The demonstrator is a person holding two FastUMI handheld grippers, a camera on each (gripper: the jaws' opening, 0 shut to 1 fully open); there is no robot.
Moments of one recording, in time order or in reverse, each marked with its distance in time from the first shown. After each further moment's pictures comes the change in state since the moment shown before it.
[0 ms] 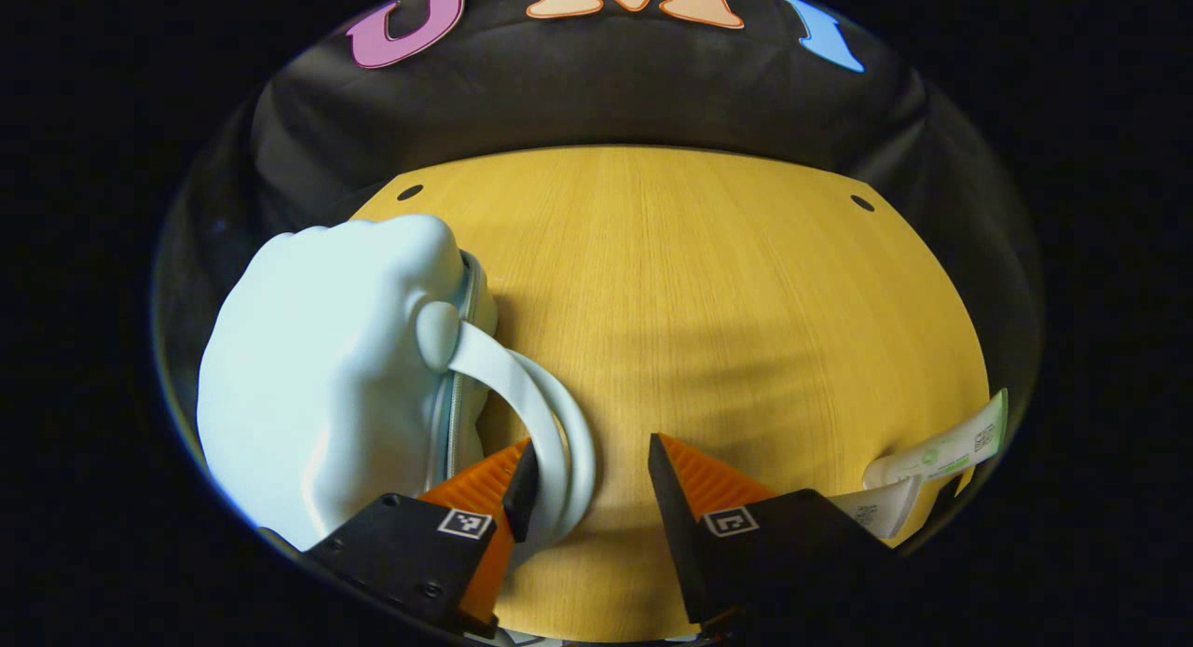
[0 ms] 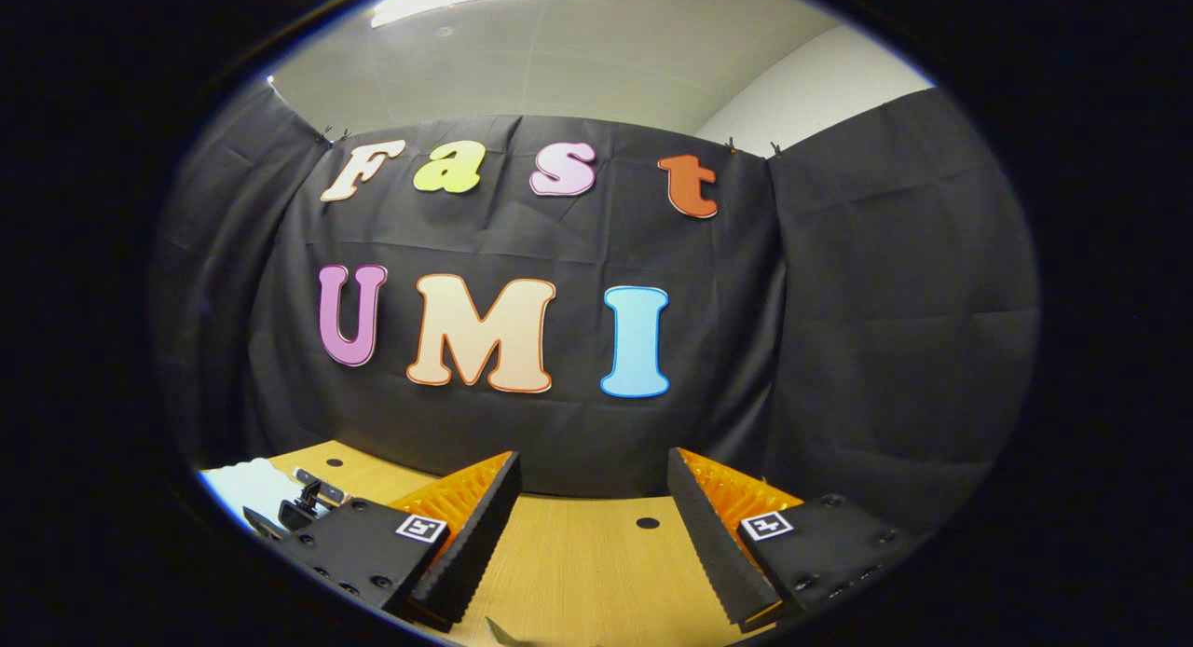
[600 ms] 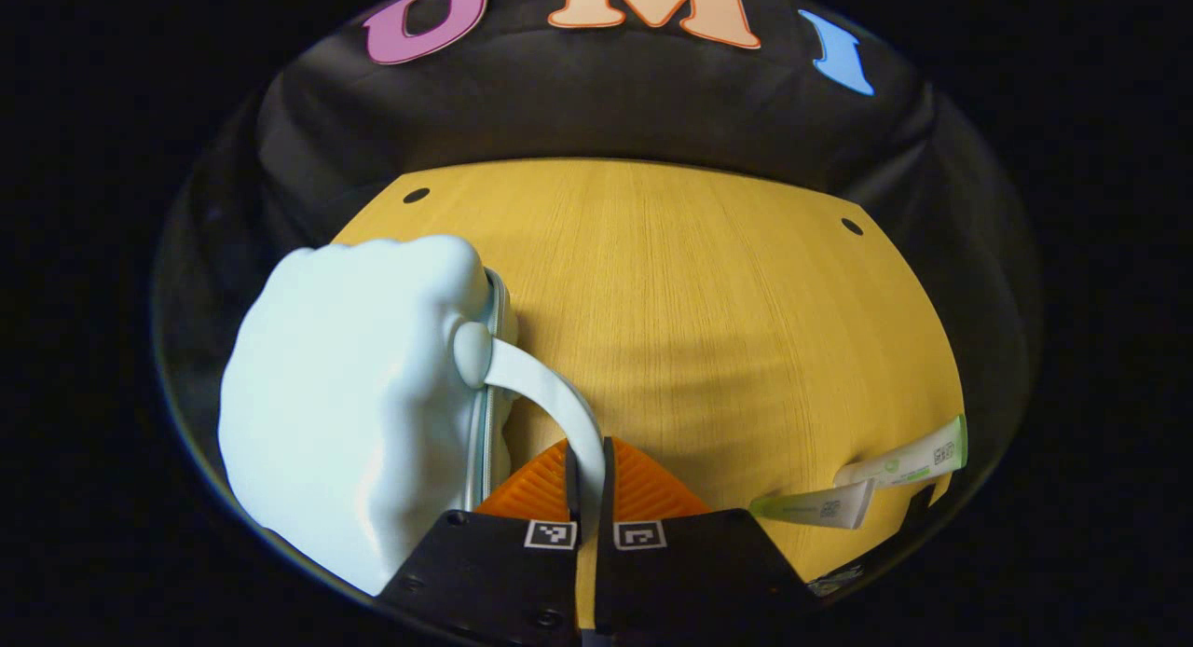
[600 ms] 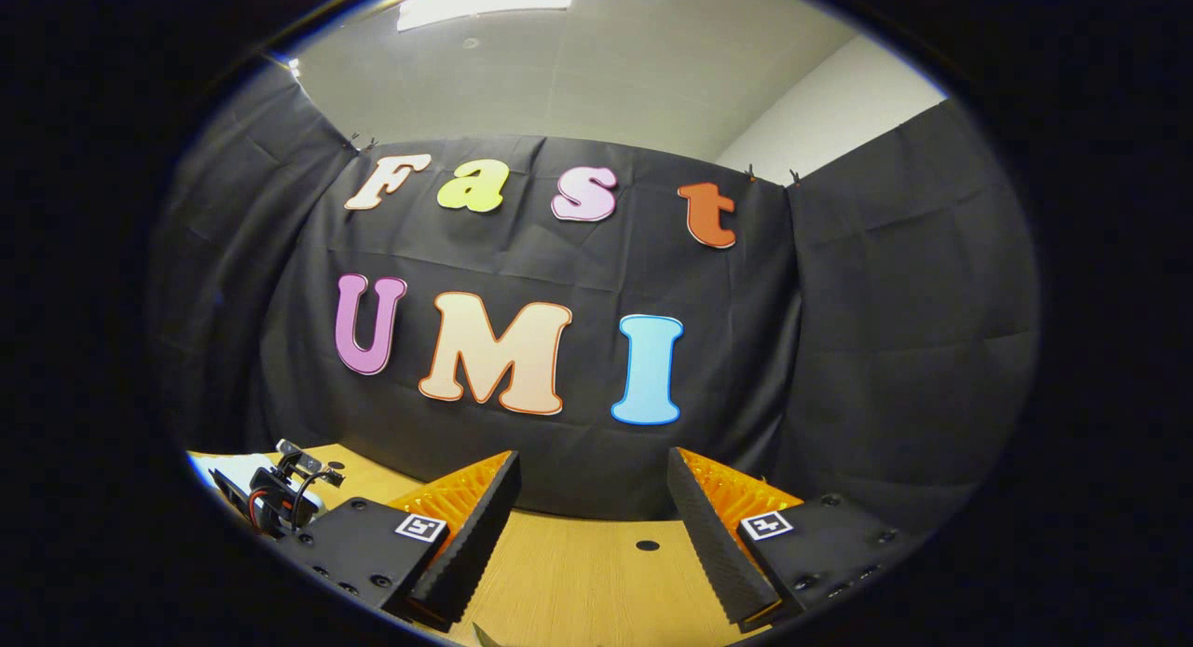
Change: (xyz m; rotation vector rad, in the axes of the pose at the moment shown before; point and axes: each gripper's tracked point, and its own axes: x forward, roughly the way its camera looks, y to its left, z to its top) left arm -0.037 0.002 0.024 -0.027 -0.011 -0.059; right arm 0.001 0.011 0.017 -0.039 -0.111 0.074
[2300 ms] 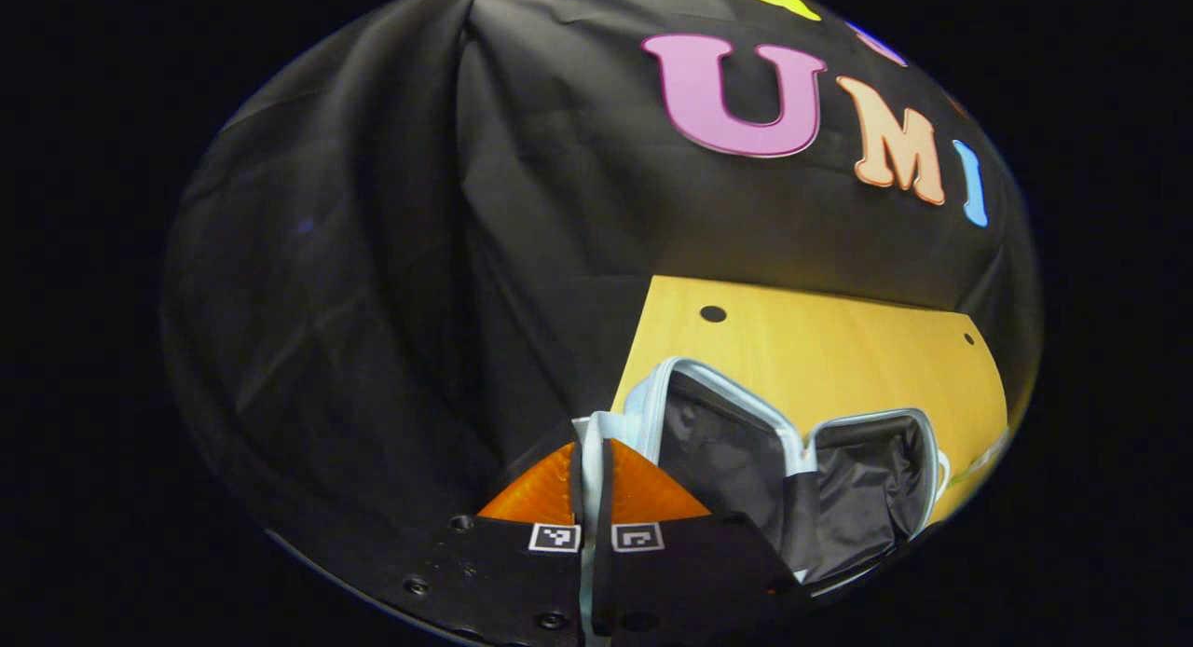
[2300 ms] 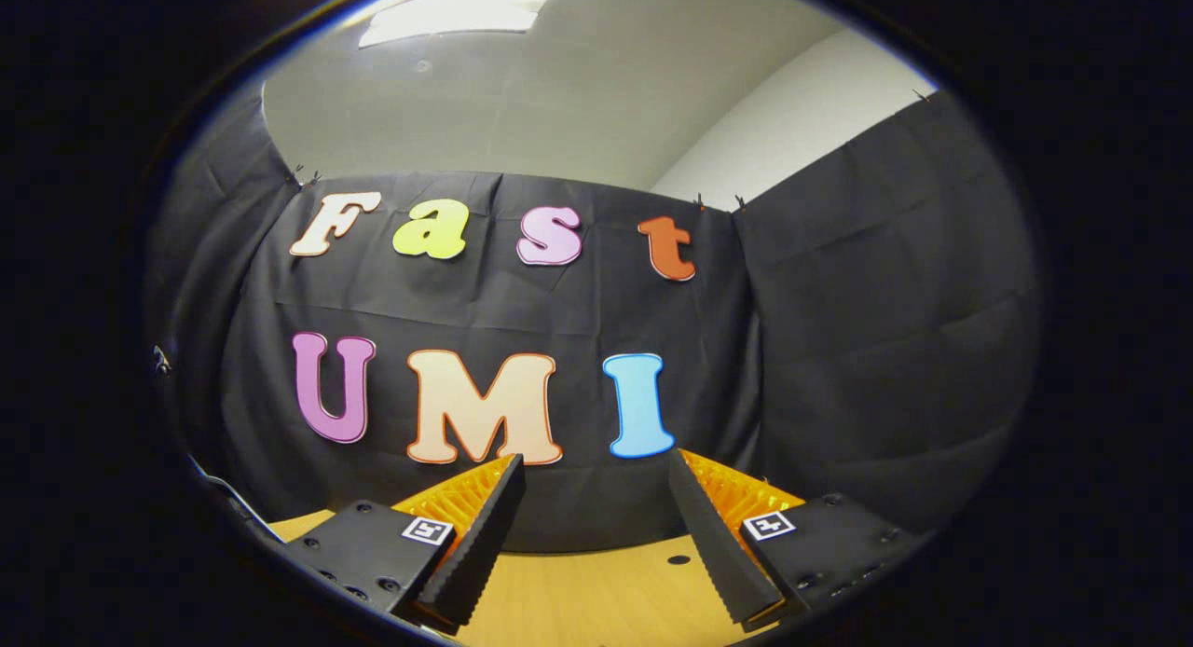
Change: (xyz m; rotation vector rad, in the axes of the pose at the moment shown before) left arm -0.104 0.478 0.084 -0.091 -0.272 0.244; right arm 0.006 0.087 0.056 0.088 -0.101 -0.262
